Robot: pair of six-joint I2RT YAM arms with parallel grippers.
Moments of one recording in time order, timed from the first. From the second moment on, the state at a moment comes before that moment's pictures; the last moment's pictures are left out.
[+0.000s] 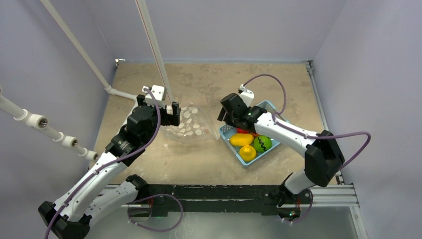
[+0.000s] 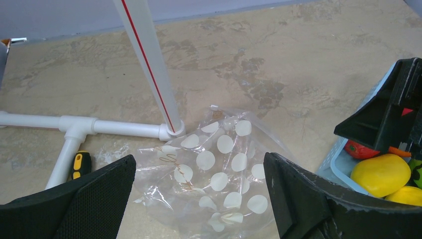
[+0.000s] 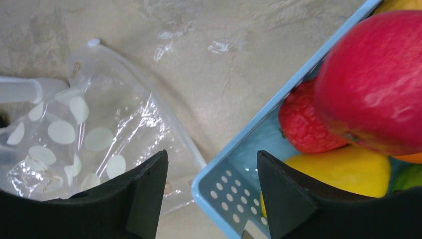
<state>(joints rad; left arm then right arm) -0.60 0.80 0.84 -0.29 -0.36 -0.12 0.78 1.52 1.13 -0.51 0.44 0.99</state>
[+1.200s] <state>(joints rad) -0.60 0.79 0.84 -0.29 -0.35 -0.12 0.71 1.65 1.12 -0.41 0.40 0.84</state>
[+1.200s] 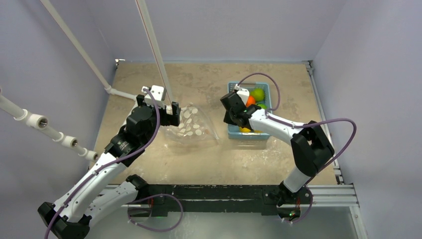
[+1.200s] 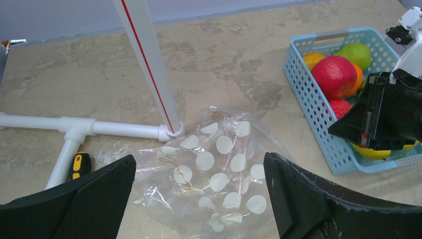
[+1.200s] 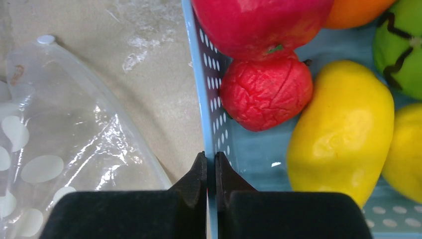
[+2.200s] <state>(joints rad) -0.60 0.81 0.84 -0.34 -0.36 -0.18 0.79 1.48 0.98 -0.37 0.40 0.67</state>
